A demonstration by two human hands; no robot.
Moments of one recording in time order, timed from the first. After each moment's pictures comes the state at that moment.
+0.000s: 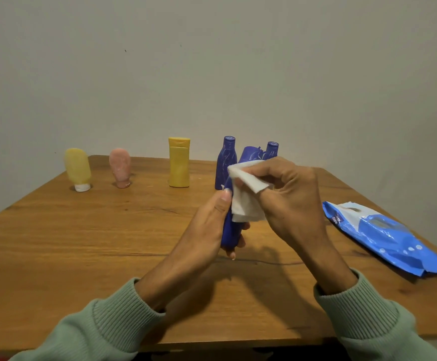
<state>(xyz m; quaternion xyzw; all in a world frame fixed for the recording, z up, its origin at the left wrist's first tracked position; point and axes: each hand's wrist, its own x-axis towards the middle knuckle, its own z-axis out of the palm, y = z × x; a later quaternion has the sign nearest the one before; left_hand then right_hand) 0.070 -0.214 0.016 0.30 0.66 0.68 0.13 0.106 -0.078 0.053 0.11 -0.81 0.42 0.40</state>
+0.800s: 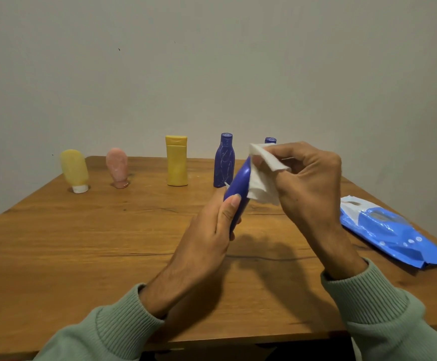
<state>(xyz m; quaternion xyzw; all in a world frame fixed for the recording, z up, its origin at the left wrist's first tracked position) 0.072 -0.212 0.008 0.35 0.74 0.57 -0.01 0.108 -0.068 0.064 0.05 -0.77 0.42 0.48</state>
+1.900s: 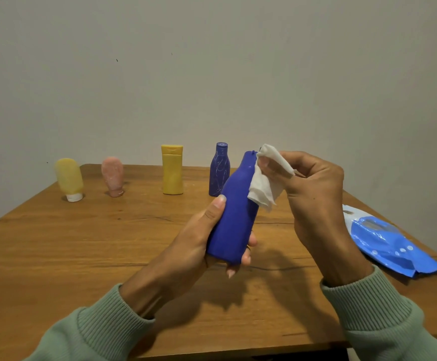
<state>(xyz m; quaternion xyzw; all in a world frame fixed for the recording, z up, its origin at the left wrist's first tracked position) 0.070 -0.222 0.020 0.35 0.53 0.71 0.29 0.116 -0.066 0.076 -0.02 -0.67 0.62 0.41</state>
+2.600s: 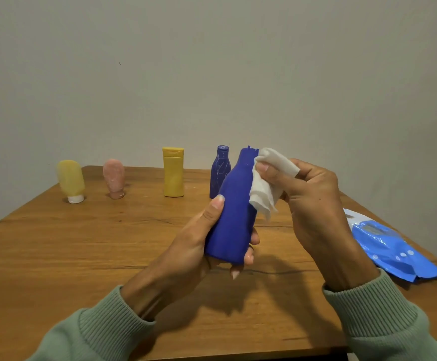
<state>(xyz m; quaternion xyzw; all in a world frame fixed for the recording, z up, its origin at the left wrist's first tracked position) 0.072 -0.222 0.023 0.35 0.49 0.74 0.29 0.121 -0.068 0.079 0.00 -0.64 0.70 0.31</state>
